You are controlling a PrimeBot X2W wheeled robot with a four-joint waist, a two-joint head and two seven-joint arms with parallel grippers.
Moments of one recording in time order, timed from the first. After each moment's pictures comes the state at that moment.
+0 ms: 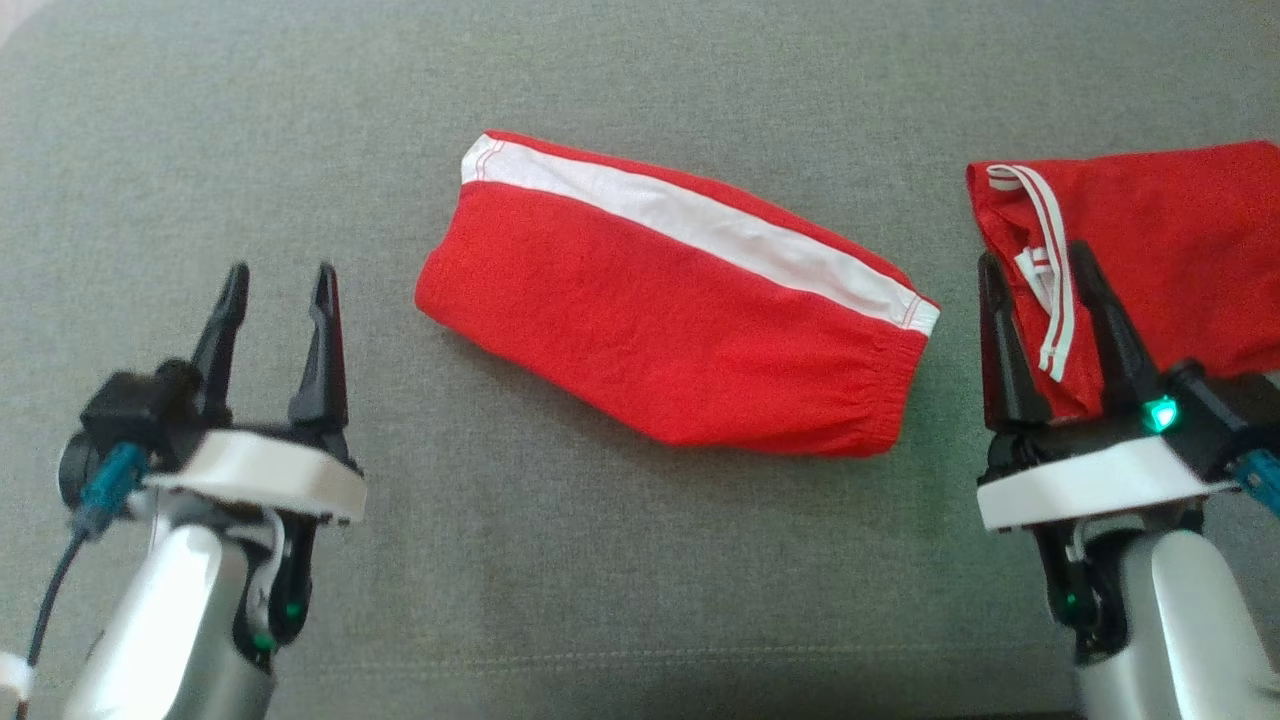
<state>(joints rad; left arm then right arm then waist) -0.26 0.31 -0.32 0.16 -0.44 0.13 -0.26 -0.14 -0.05 0.05 -0.03 0.18 0.13 -0.06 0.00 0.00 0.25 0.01</state>
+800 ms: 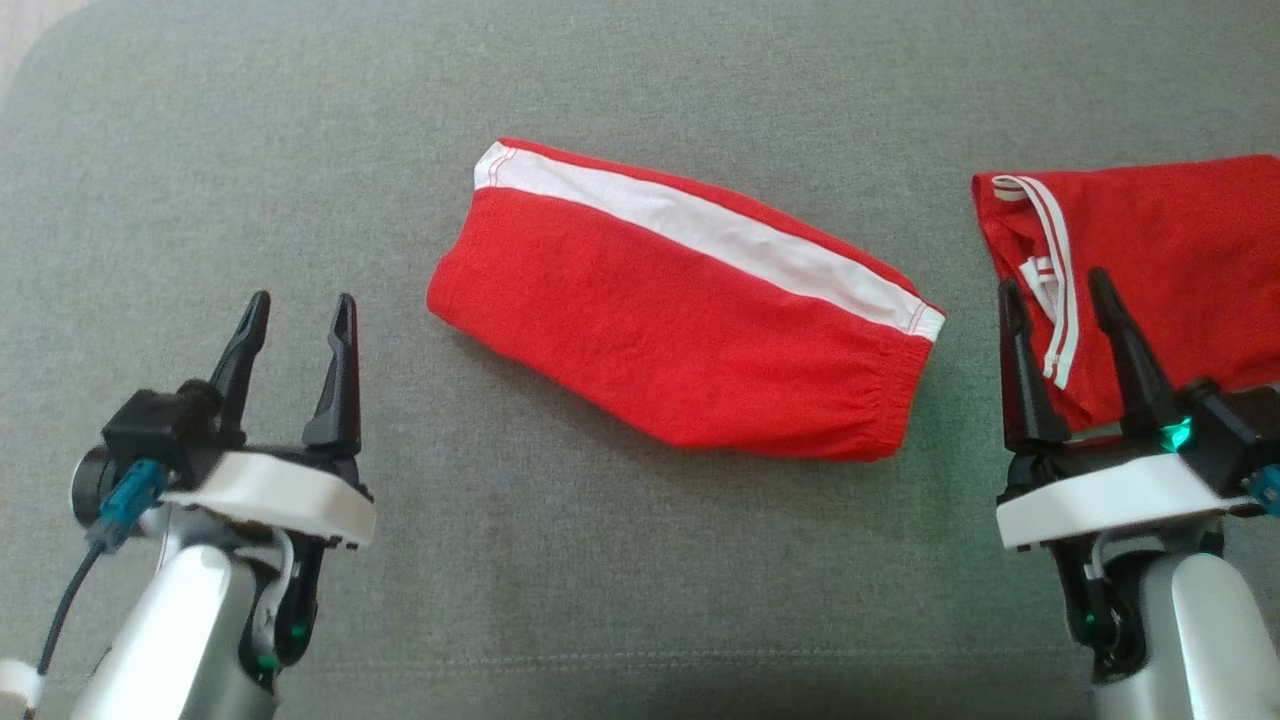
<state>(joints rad) -0.21 0.33 -0.34 0.14 -0.44 0.13 -0.24 -0.09 -0.05 0.01 -0.05 0.17 0.13 -0.02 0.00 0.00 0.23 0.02</state>
